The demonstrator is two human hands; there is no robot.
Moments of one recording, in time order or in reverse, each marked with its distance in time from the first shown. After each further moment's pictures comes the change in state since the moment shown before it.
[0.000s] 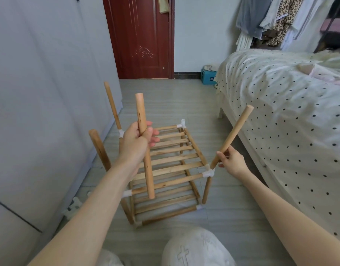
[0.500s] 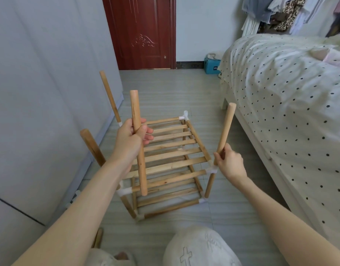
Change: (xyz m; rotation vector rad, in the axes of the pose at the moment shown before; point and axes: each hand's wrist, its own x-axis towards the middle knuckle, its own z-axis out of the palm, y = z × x) left_hand 0.009 -0.013 -0.010 0.084 -0.009 -0.027; right_hand -0.012 0.005 0.027 -0.220 0.100 -0.064
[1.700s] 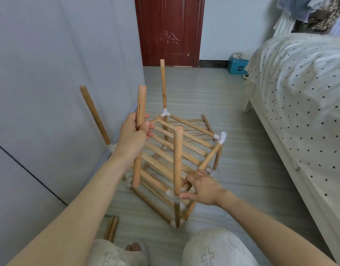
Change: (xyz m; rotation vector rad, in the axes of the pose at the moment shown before) left_hand 0.001 -0.004 -0.048 0.151 0.130 0.064; right_hand -0.040 -0.052 0.084 -0.420 -0.674 -0.660
